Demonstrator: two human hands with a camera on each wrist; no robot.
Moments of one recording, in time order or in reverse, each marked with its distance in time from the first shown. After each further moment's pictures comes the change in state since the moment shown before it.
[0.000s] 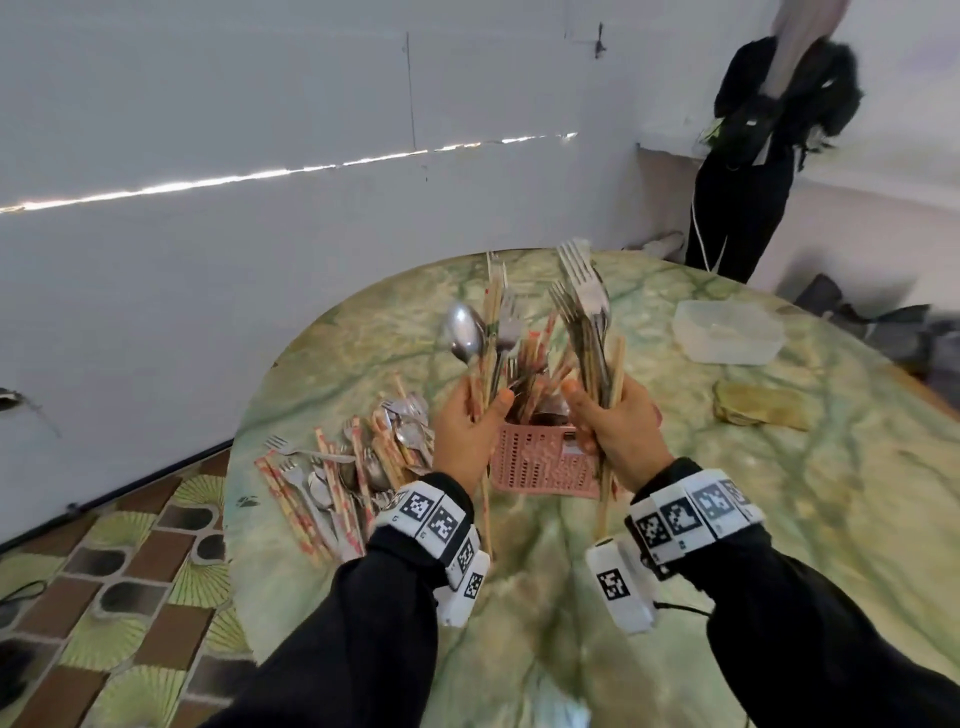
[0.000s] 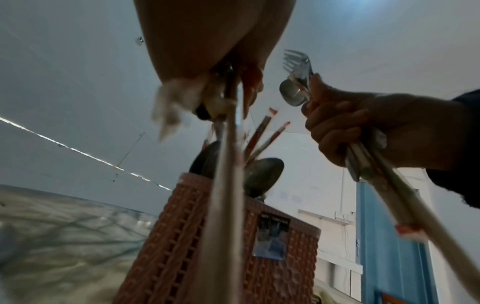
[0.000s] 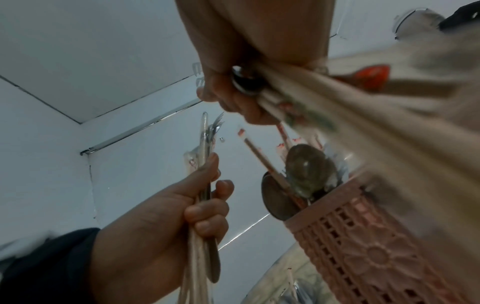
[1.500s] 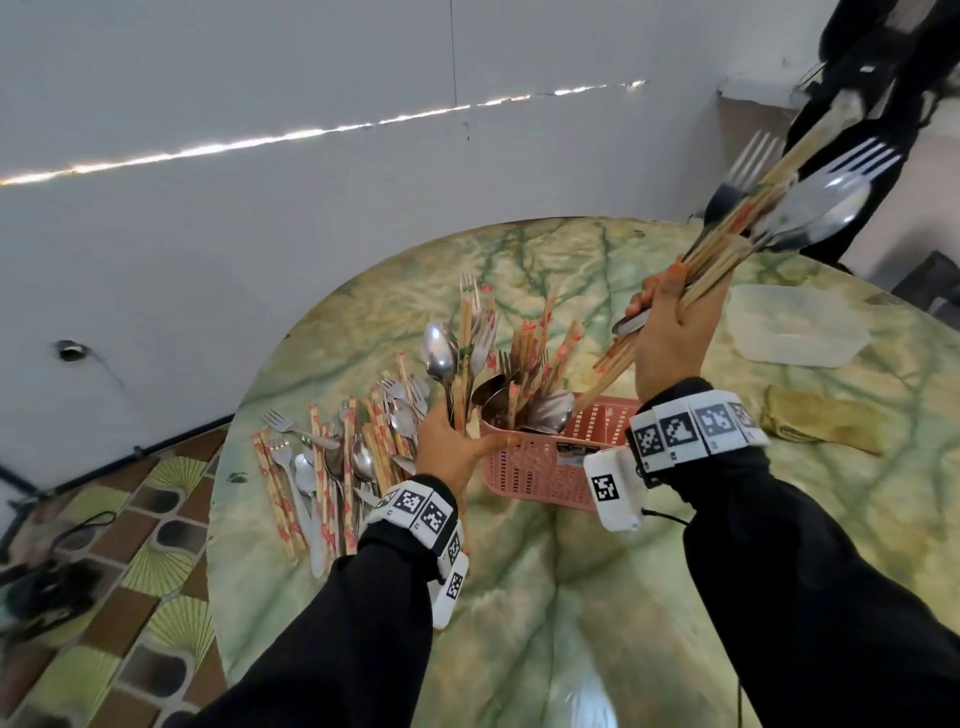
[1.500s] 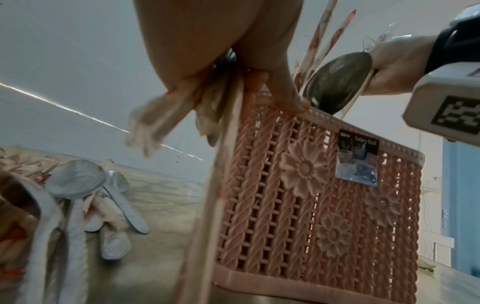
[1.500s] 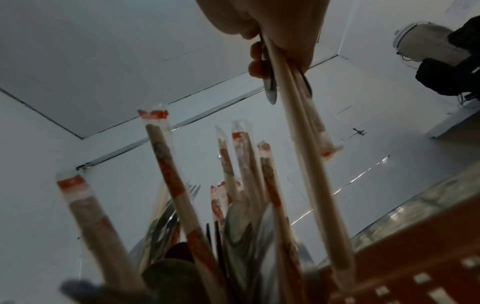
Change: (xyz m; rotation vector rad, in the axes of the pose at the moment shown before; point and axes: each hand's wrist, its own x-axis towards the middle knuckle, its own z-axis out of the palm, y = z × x) left_hand 0.034 -0.071 0.017 0.162 0.134 -0.150; right_hand 0.114 0.011 -0.027 0.383 0.377 -0.203
